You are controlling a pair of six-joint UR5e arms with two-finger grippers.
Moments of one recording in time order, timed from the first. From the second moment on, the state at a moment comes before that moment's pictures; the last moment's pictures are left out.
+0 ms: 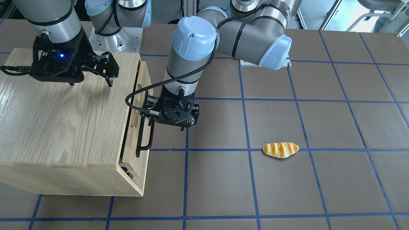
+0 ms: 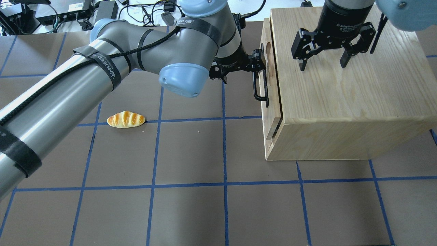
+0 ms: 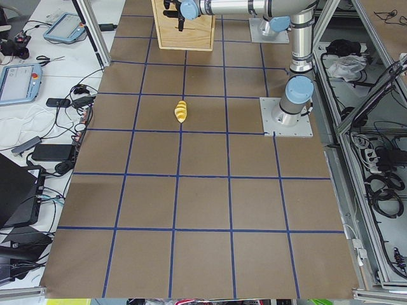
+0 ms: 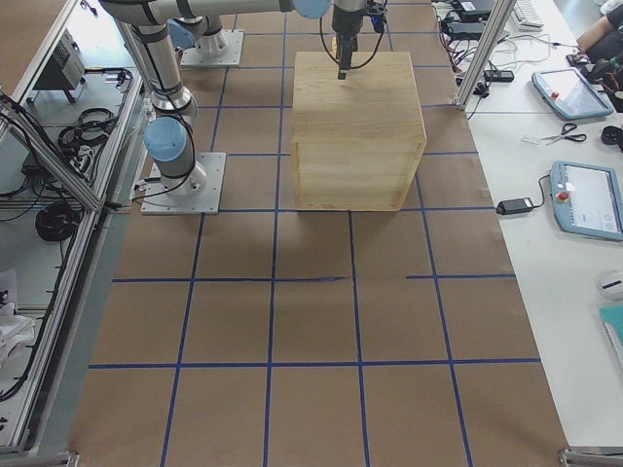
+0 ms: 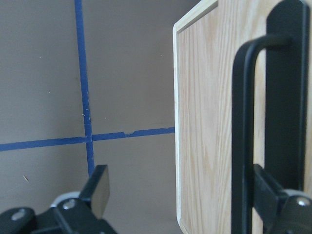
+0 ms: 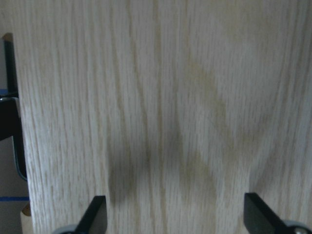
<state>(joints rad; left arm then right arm) -1.97 -1.95 -1.47 -1.07 1.39 -0.40 1.60 -1.49 1.43 -1.47 -1.61 0.02</state>
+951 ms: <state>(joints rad) -1.92 -1.94 -1.46 -1.13 1.42 -0.38 1.60 -1.49 1.43 -1.47 -1.61 0.02</state>
